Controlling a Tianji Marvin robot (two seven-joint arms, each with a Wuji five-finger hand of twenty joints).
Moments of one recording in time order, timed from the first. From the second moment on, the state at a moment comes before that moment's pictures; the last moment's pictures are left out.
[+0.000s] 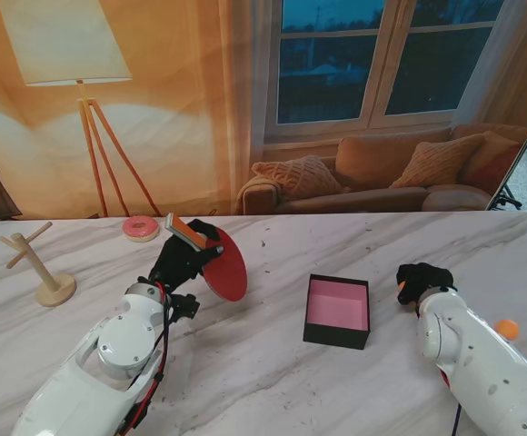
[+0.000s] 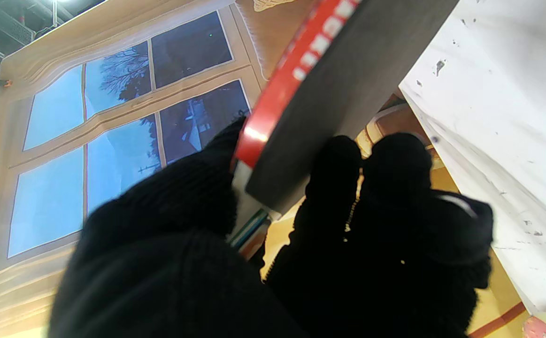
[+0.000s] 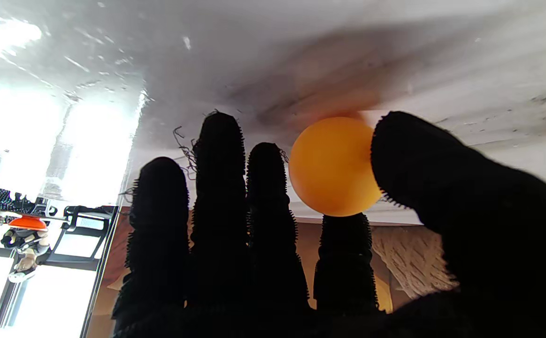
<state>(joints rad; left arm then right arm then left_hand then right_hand) 1.47 -1.22 -1.16 -1.58 0.05 -0.04 0.20 -1.29 -1.05 1.13 -1.12 -0.95 0.29 -0.02 0.92 -0.54 0.78 -0.12 0.52 0.12 1.02 0.80 0.94 0.41 0.79 0.88 0.94 0.50 1.08 0.78 0.73 0.56 1.63 0.72 0.49 -0.78 1.21 -0.13 0.47 -0.18 0.76 0.71 0.58 0.08 0.82 0.64 0.76 0.05 0.83 0.48 0.36 0.10 1.32 0.69</state>
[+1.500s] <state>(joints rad) 1.47 -1.22 -1.16 -1.58 0.05 -0.04 0.20 -1.24 -1.07 1.06 -1.02 -0.91 0.30 -0.13 0.92 -0.54 0.78 -0.12 0.52 0.12 1.02 0.80 0.94 0.41 0.79 0.88 0.94 0.50 1.08 0.78 0.73 0.56 1.63 0.72 0.61 -0.89 1.20 -0.28 0.75 -0.18 1.07 0.53 0.84 0.16 0.86 0.67 1.11 0.07 1.07 0.41 0.80 0.13 1.62 0.66</state>
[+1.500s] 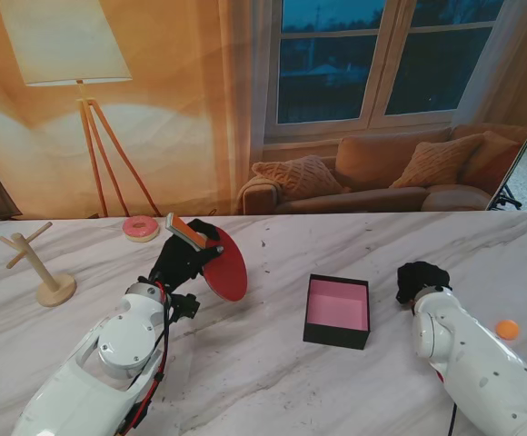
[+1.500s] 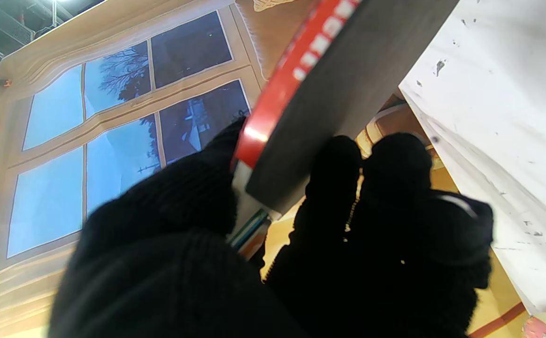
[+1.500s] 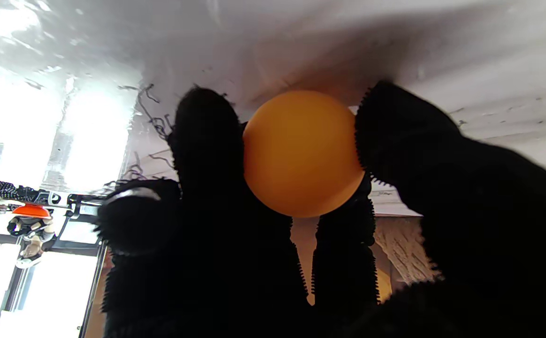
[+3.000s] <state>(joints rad) 1.47 -1.22 -1.15 -1.58 0.04 -0.04 0.20 -1.38 -1.06 1.29 -1.33 -1.02 0.20 -0.04 0.92 -0.54 0.78 -0.12 0.52 0.12 1.02 0.80 0.94 0.41 0.79 0.88 0.94 0.50 1.08 0.78 0.73 0.56 1.63 0.72 0.63 -0.89 1.18 -0.29 0.81 -0.17 1.03 0.48 0.88 0.20 0.84 0.66 1.15 0.09 1.10 0.40 0.86 0.15 1.65 0.64</state>
